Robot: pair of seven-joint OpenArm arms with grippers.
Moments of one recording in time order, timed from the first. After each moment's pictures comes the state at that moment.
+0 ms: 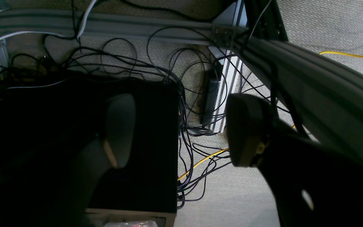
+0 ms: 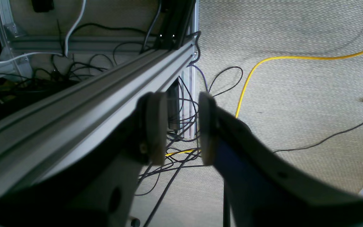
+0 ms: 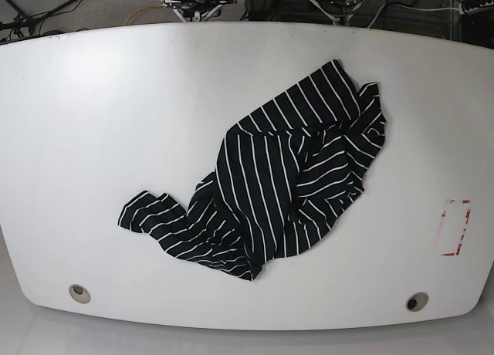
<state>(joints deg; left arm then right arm) 3.0 -2.3 -10.4 6.6 4.0 -2.9 -4.6 -4.3 -0.6 13.0 14.8 -8.4 17.5 -0.6</state>
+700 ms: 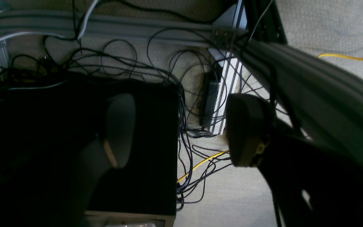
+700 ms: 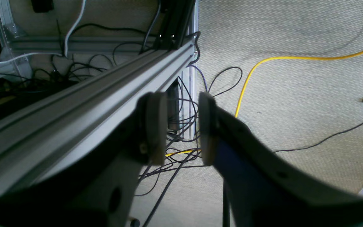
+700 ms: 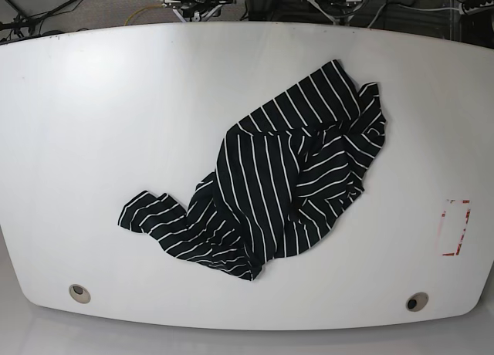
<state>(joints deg) 2.8 -2.3 -10.5 6.8 3.7 -2.8 -4.7 -4.5 -0.6 12.9 15.1 -8.4 17.5 -0.5</state>
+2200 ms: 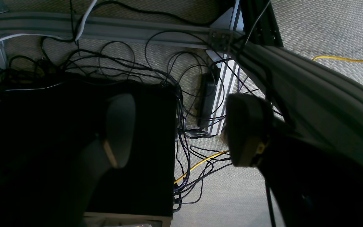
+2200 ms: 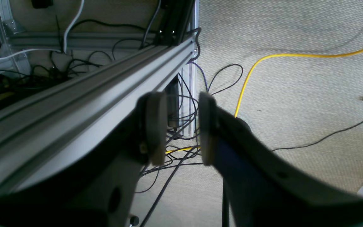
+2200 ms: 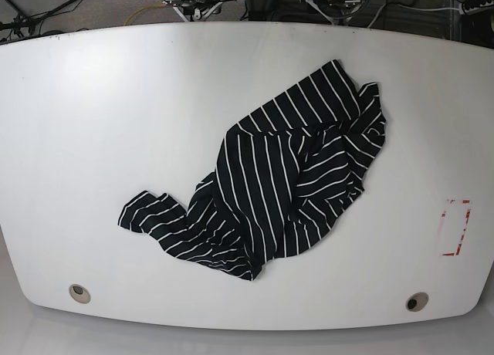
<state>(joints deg) 2.4 -2.0 -10.2 6.7 3.3 -2.8 -4.5 -5.2 -0.6 12.5 15.3 -8.4 17.5 -0.6</state>
